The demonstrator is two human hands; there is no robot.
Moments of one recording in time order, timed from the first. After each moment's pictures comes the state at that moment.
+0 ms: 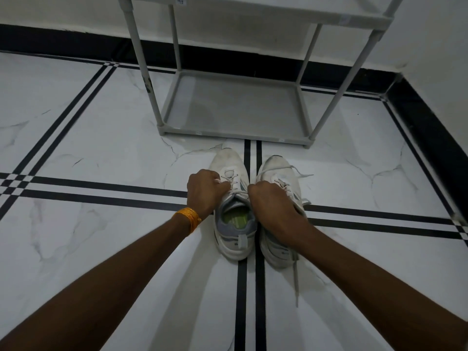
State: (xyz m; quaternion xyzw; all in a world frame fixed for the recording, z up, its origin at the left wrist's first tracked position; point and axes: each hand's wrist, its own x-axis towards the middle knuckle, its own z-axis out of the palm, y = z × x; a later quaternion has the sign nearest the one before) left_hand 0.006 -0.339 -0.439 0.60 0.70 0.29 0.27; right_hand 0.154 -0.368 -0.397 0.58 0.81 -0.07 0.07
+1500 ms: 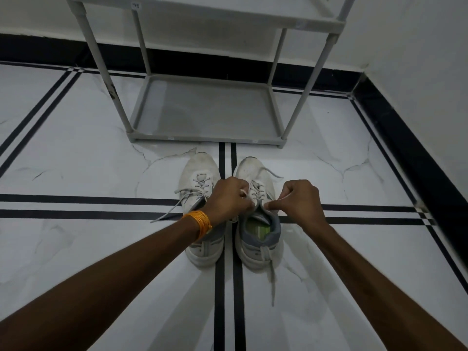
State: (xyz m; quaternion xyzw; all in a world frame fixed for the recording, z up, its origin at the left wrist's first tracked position) left_hand 0.083 -0.347 -0.412 0.72 0.54 0.21 0.38; right_hand 0.260 -0.377 -0.393 0.76 0.55 -0.27 -0.23
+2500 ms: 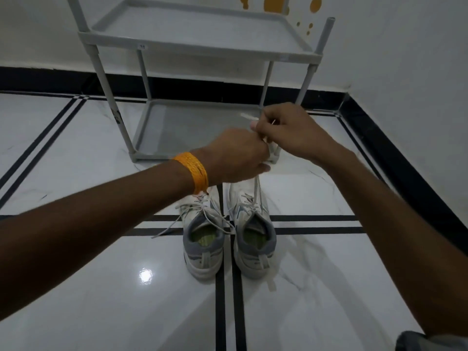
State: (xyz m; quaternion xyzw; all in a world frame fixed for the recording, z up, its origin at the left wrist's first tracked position) left_hand 0.086 -0.310 -0.272 0.94 0.31 0.10 -0.07; right_hand 0.227 -0.324 -0.232 0.58 0.75 -0.19 -0.26
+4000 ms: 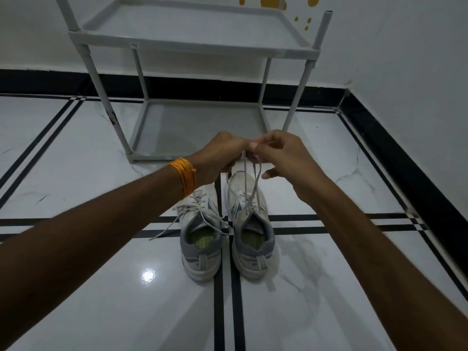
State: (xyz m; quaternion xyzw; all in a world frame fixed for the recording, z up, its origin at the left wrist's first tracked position) left_hand 0.087 -0.307 -0.283 0.60 0.53 0.27 0.53; right_hand 0.229 -0.354 -0.273 0.61 0.54 -0.43 -0.39
